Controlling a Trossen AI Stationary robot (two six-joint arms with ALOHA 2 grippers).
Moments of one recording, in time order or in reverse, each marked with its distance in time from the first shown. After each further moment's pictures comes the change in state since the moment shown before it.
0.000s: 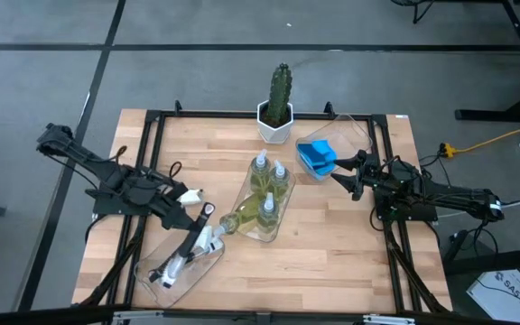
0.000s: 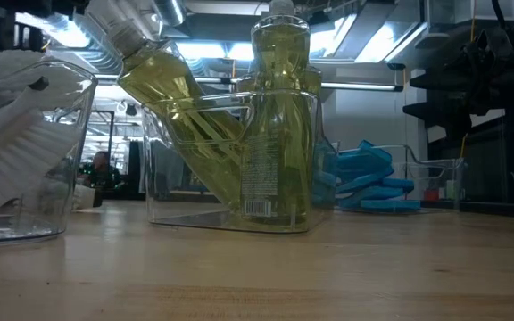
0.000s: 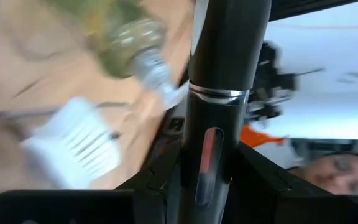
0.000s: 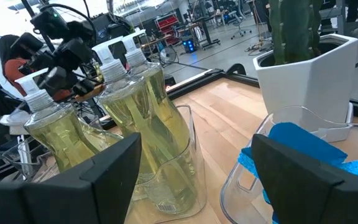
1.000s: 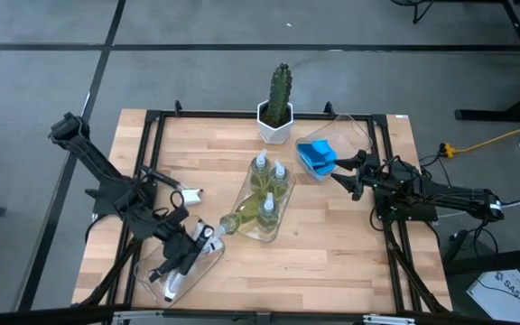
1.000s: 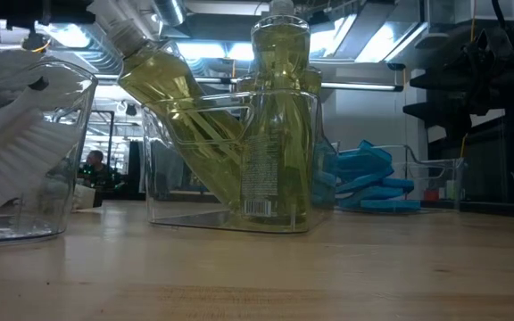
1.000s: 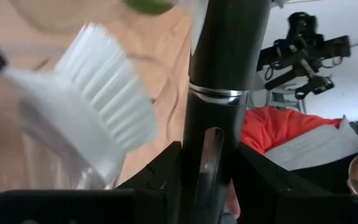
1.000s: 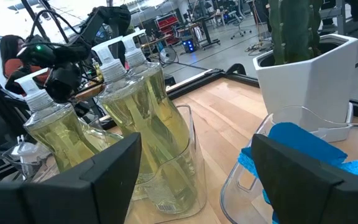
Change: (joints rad) left arm -0.306 0.214 -0.112 0.233 -0.304 0.027; right arm 0.000 0.000 0.000 0.000 0.000 0.000
